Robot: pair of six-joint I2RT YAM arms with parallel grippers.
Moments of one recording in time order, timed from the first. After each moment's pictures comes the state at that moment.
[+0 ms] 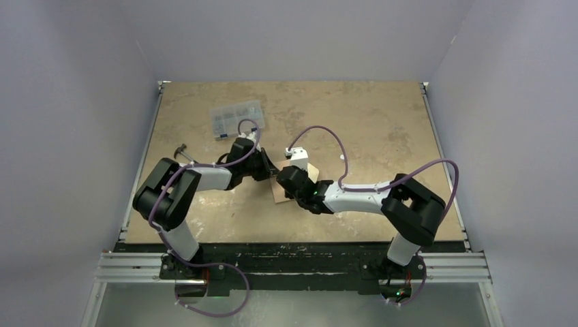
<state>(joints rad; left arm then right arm) -0.46 1.71 0.72 0.34 0.32 -0.81 1.03 1.68 0.89 0.00 0.55 0.65</state>
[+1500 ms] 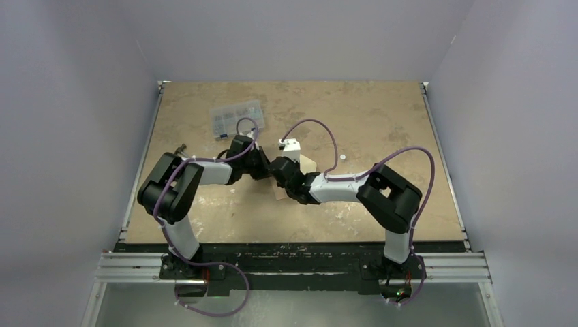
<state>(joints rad) -0.42 1.79 0.79 0.24 0.31 -0.80 0.98 1.88 1.05 0.10 0.61 0.62</state>
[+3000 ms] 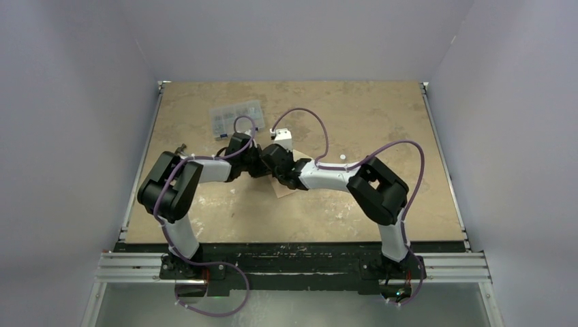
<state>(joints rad) -0.40 1.79 0.80 0.22 0.30 -0.81 0.94 1.99 1.26 -0.08 0.57 0.57</state>
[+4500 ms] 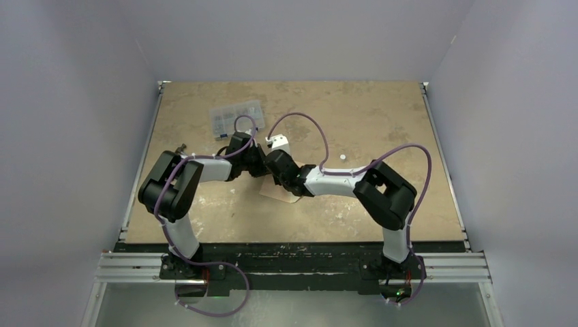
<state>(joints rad) -0.40 1.80 0.83 0.20 0.30 -0.81 0.96 1.93 1.18 -0.04 0.47 0.44</state>
